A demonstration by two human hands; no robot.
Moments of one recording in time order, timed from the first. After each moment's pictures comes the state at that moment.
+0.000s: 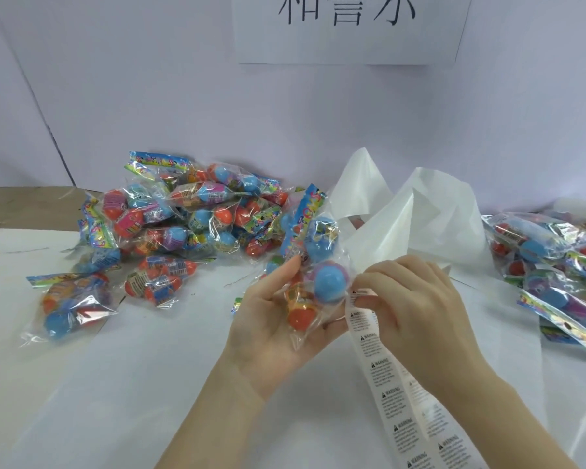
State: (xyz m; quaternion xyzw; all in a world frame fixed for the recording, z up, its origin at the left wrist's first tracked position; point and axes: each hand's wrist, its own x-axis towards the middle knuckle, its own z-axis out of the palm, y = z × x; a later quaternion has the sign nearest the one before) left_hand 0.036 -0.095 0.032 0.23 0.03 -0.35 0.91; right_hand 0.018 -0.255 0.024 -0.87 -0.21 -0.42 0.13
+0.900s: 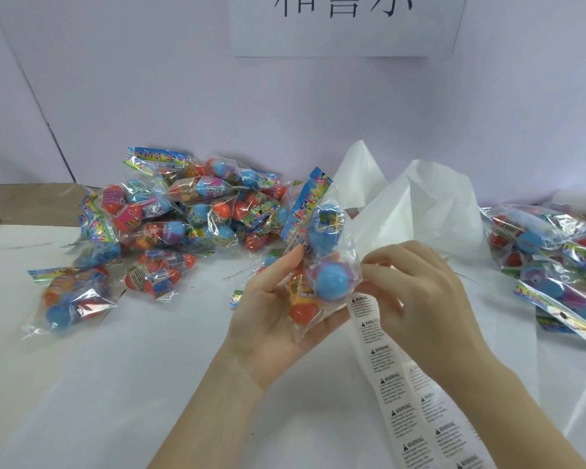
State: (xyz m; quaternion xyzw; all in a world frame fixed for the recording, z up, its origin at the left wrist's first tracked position) left_hand 0.041 -0.093 0.021 0.27 -0.05 -0.34 0.90; right_hand 0.015 -0.259 0.027 -0.87 -0.21 -0.41 0.16
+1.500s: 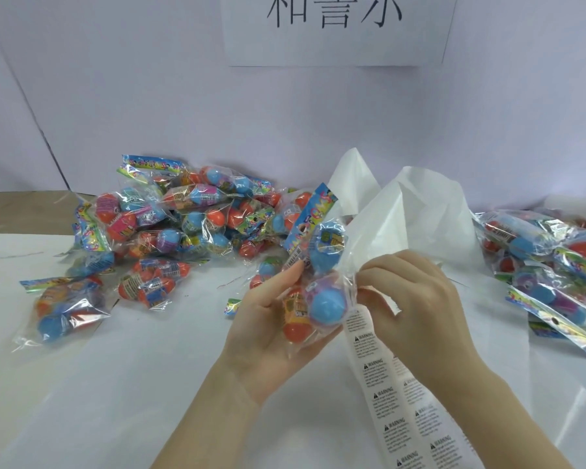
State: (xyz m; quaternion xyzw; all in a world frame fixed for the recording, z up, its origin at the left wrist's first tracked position) left_hand 0.033 -0.099 0.026 0.27 -0.04 -0.32 0.91; right_hand 0.017 -0.257 0.030 -0.85 -0.20 -0.44 0.20
